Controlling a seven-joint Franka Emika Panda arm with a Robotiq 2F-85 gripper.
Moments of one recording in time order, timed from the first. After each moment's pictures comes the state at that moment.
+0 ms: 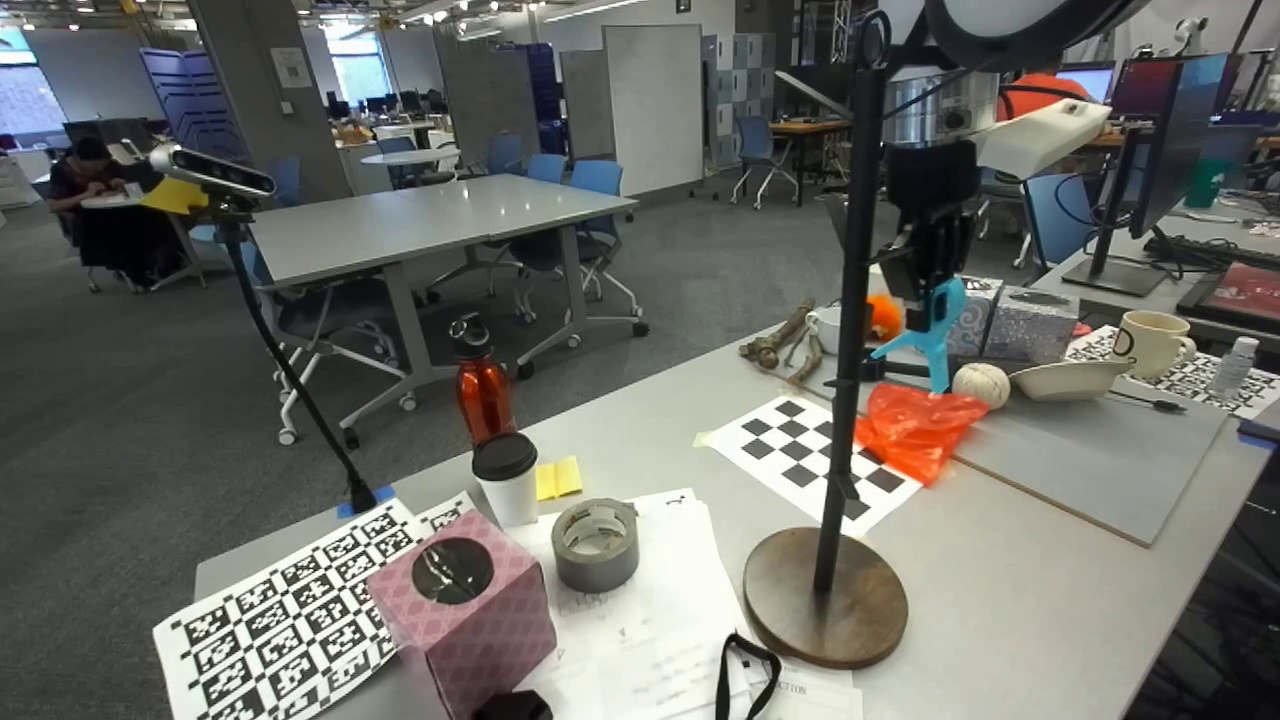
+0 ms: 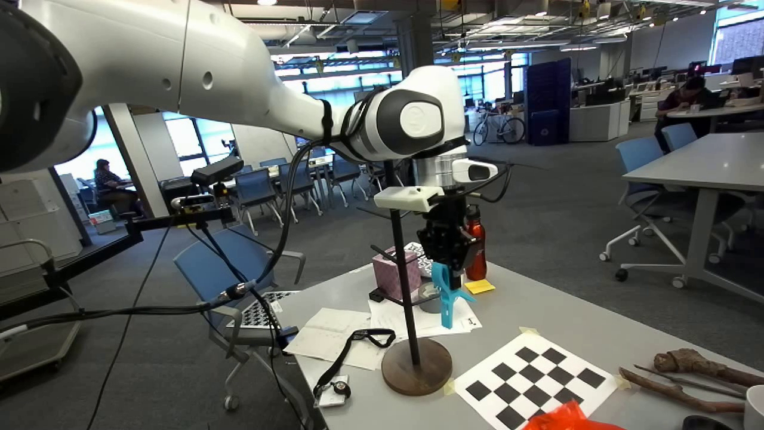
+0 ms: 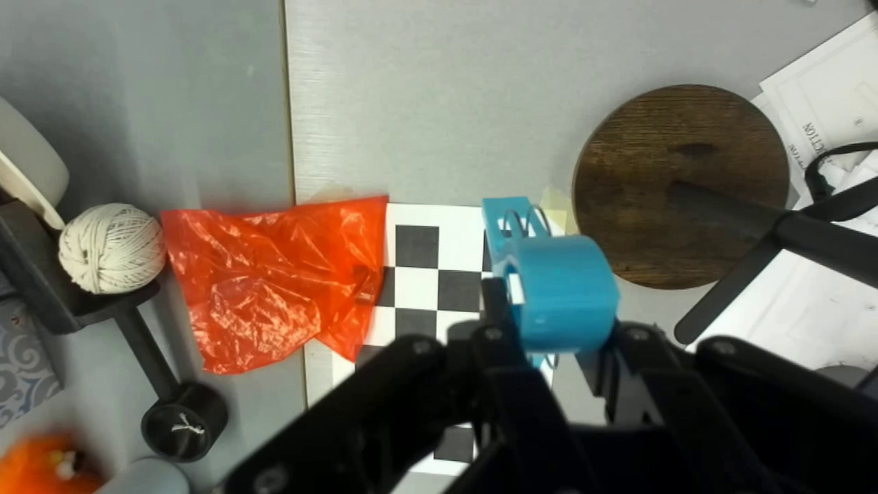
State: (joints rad) arm 0.00 0.40 -0.03 -1.56 -0.11 1.88 0.04
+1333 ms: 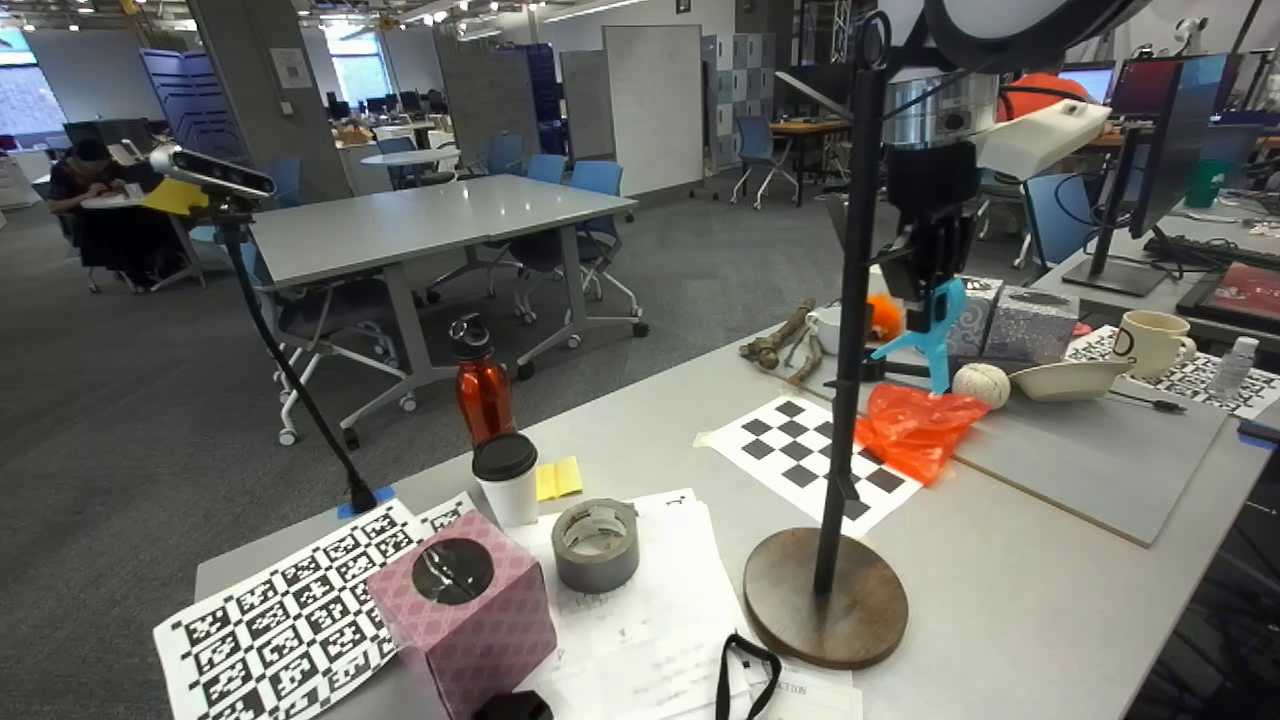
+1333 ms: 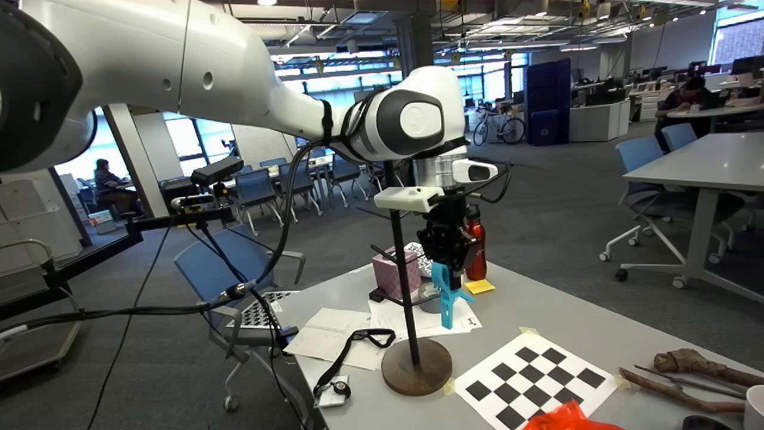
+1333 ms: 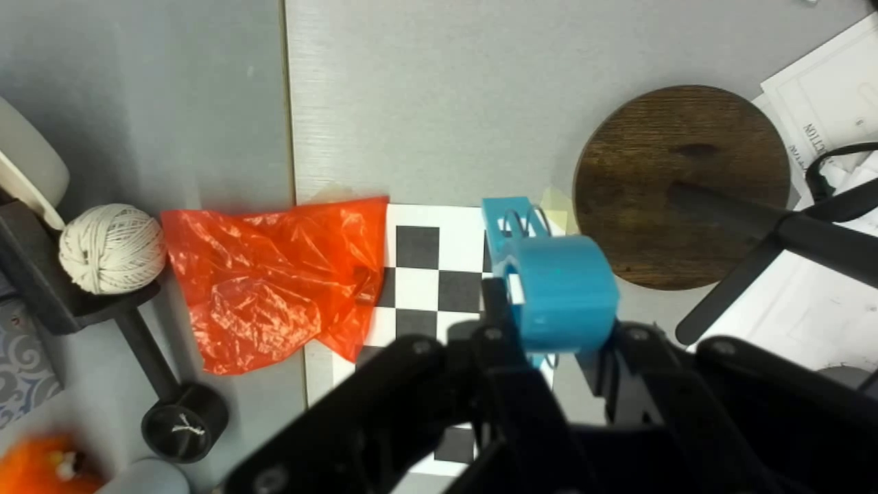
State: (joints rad) arm 0.00 0.40 -0.03 -1.56 -0.11 1.88 0.04
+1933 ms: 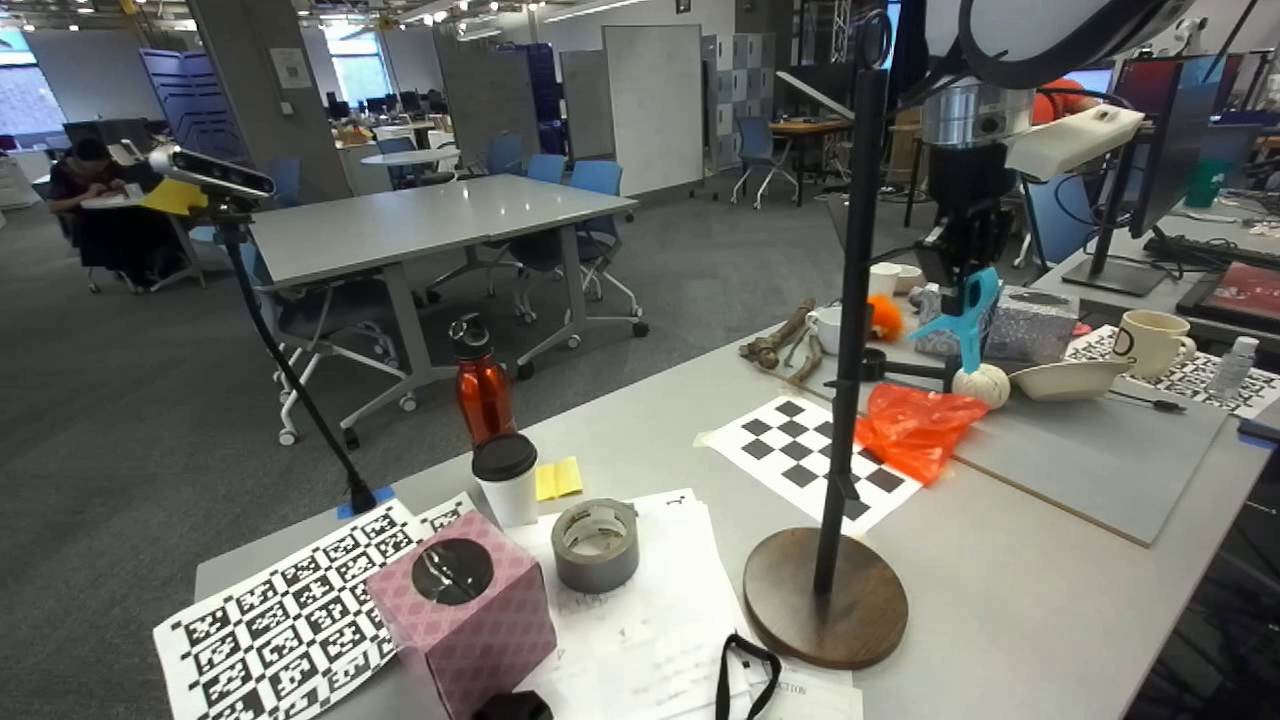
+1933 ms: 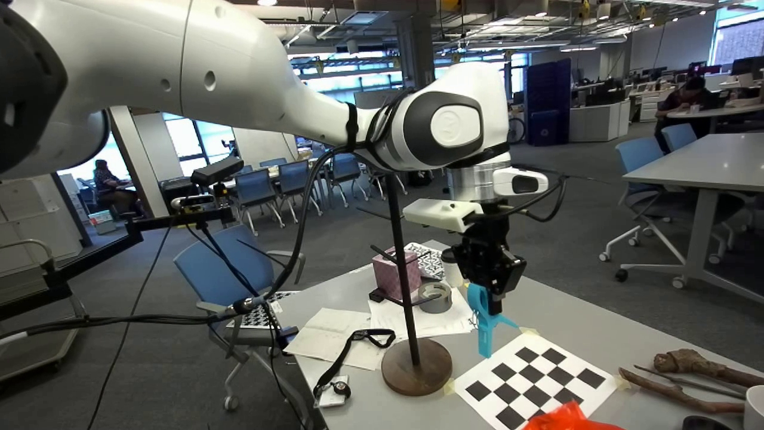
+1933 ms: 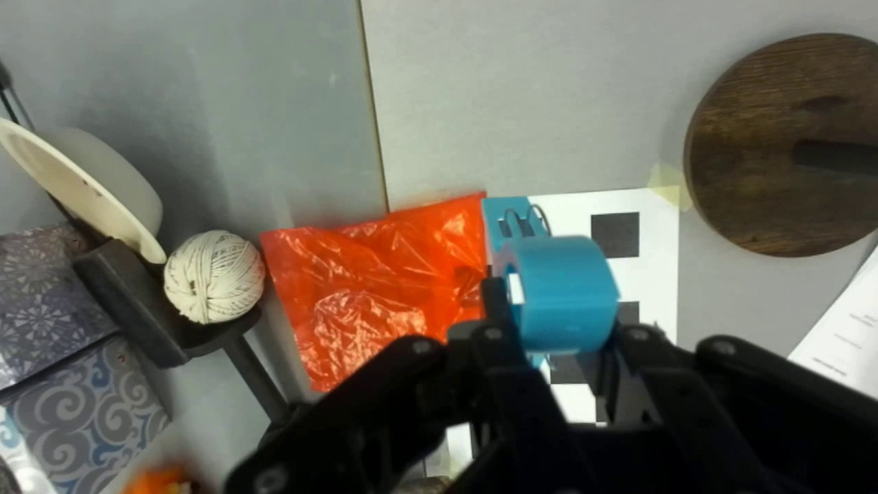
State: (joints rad) arm -0.08 0.42 -0.08 -1.56 -0.11 1.93 0.04
